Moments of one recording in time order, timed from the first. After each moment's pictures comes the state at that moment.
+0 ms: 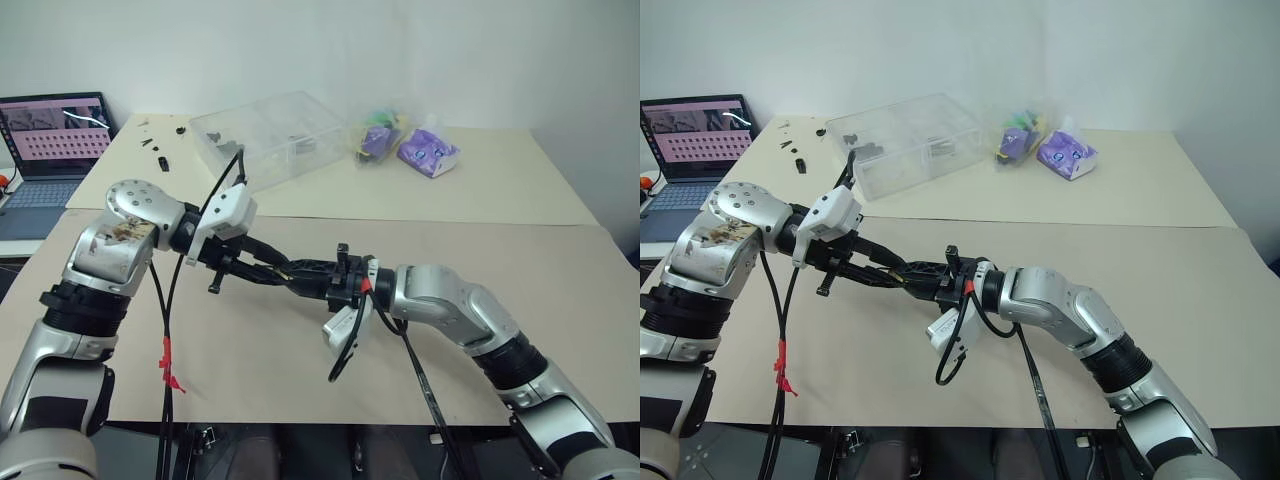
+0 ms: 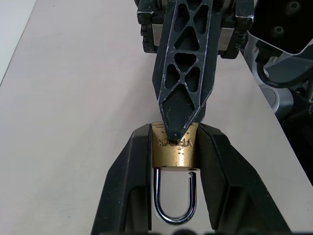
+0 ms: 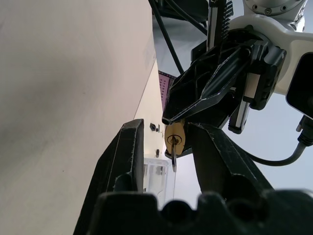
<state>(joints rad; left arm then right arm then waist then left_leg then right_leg) -0.81 0.80 -0.21 0.06 -0.35 0.43 -1.57 -0.63 -0.52 0.45 -0.10 -0.66 -0.65 0.48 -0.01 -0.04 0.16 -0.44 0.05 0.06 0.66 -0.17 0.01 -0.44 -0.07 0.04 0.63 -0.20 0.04</state>
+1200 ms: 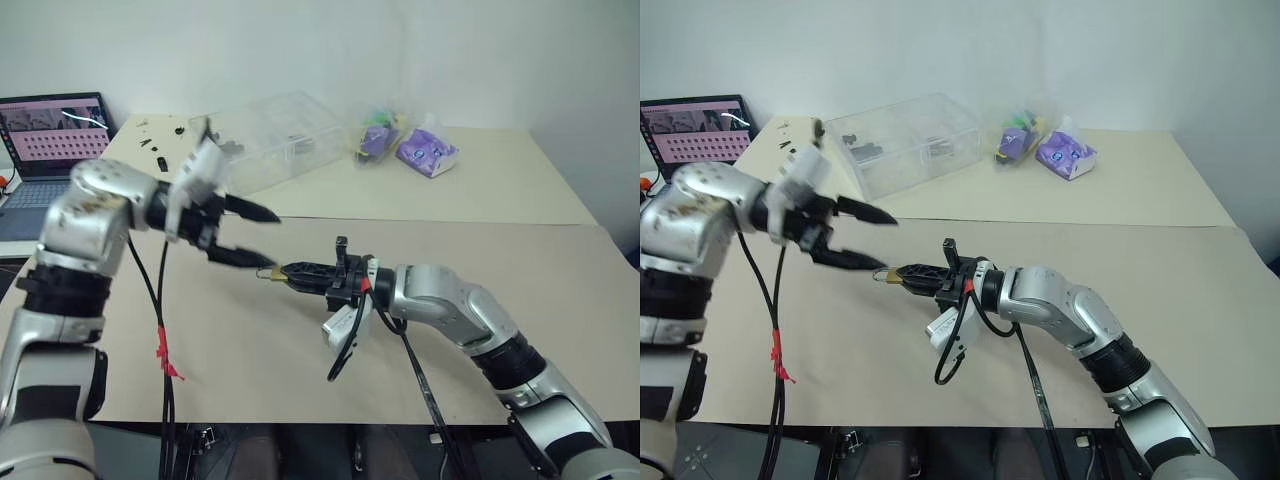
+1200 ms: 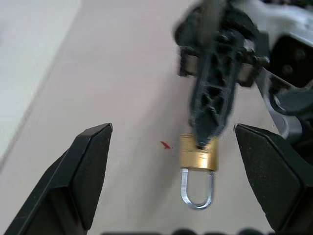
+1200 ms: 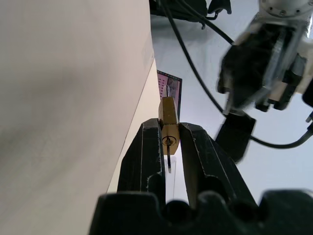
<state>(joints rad) -0.98 0.82 -0.06 0.31 -0.43 0.55 -1.52 -0.62 -0.51 0.45 -0.09 -0.66 -0.64 0.48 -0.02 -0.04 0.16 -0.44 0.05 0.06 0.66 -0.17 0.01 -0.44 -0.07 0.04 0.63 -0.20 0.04</state>
